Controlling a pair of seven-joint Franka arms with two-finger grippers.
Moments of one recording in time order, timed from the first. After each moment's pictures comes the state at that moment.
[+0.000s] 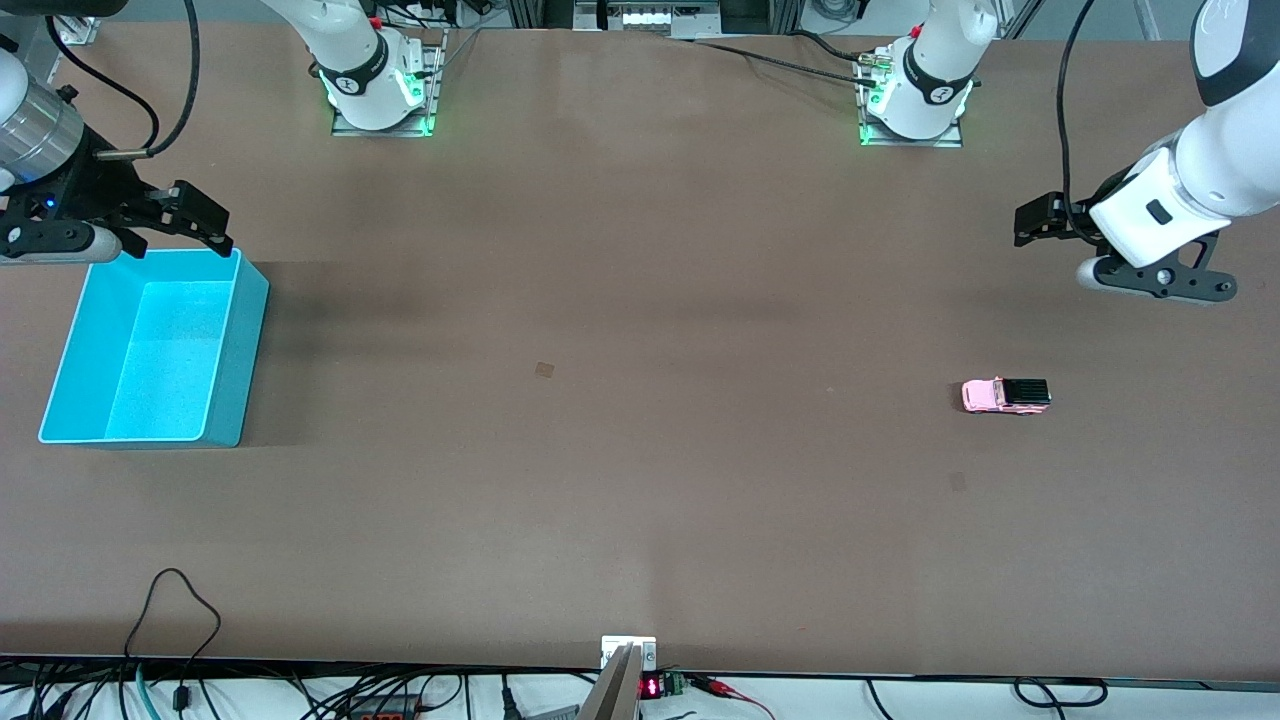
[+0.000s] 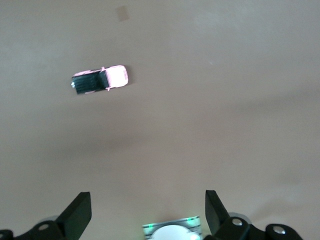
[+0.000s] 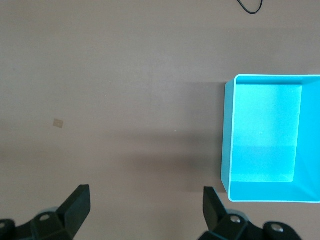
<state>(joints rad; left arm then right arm) -0.07 0.04 0.00 -1.67 -0.01 1.49 0.17 0.10 -0.04 -0.01 -1.69 0.01 1.68 0.07</state>
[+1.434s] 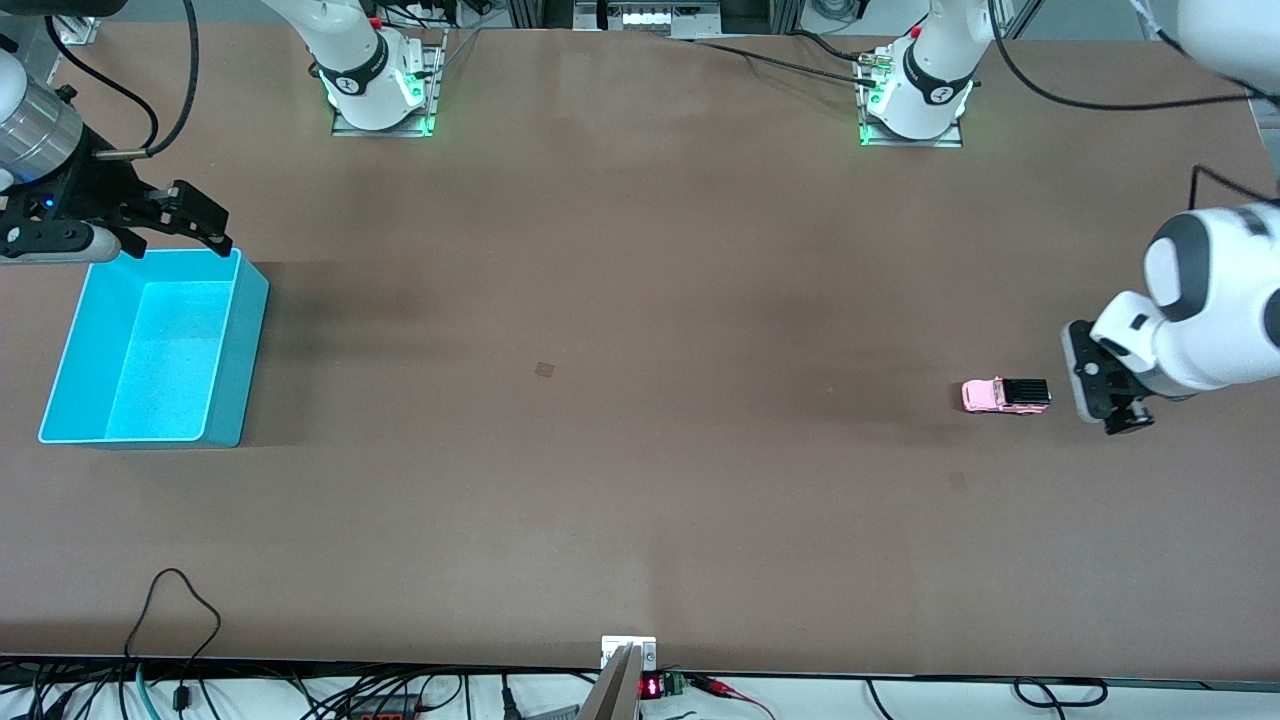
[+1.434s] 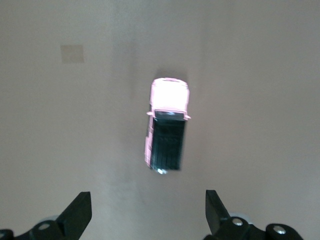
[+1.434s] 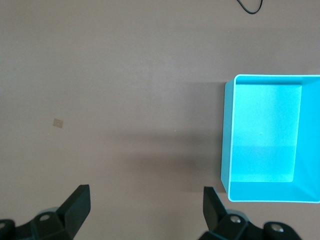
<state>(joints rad) 0.13 0.40 0.01 -1.86 0.11 2.20 1.57 0.10 -0.04 -0.01 -1.69 0.01 1.68 0.07</state>
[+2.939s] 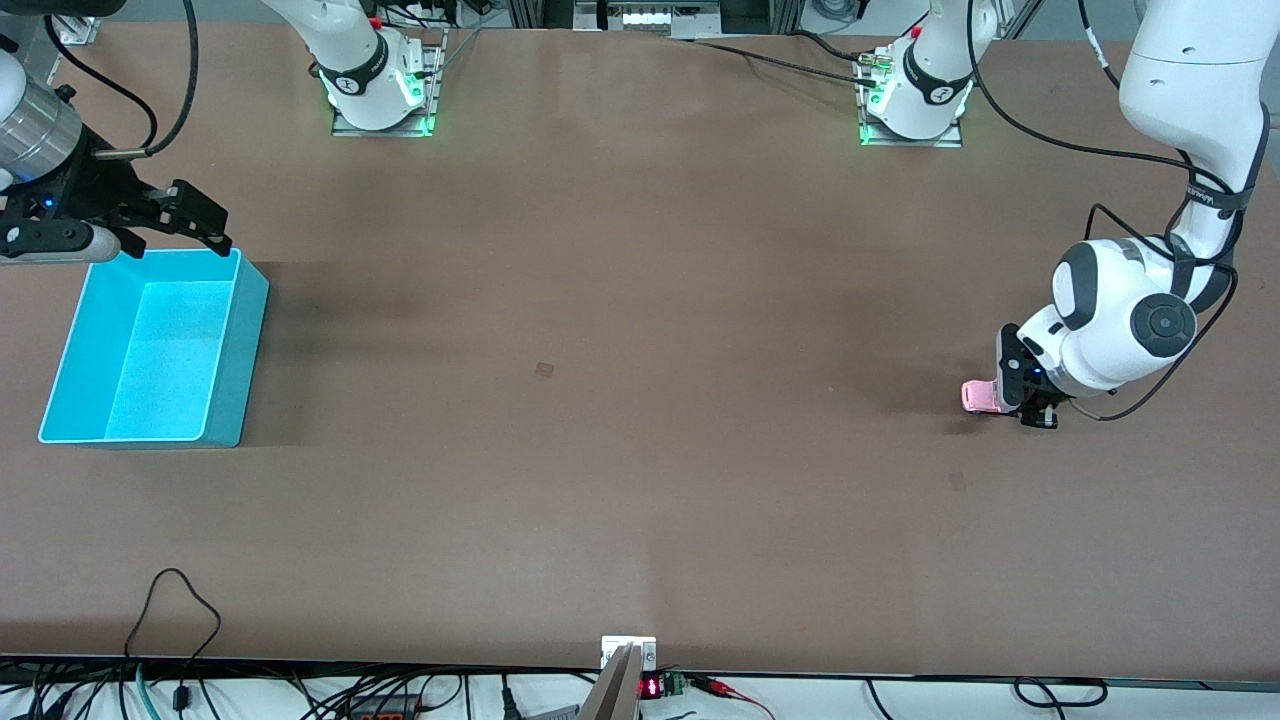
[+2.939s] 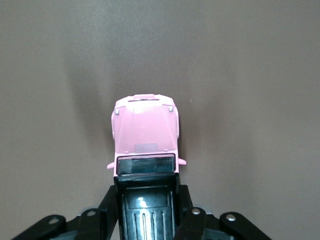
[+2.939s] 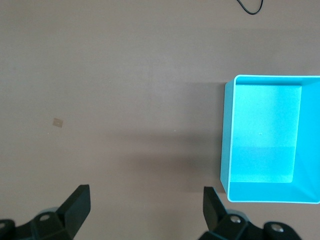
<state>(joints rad) 0.13 0.50 0.01 -2.02 0.11 2.50 1.71 0.10 -0.04 -0.01 -1.69 0.01 1.68 0.06</state>
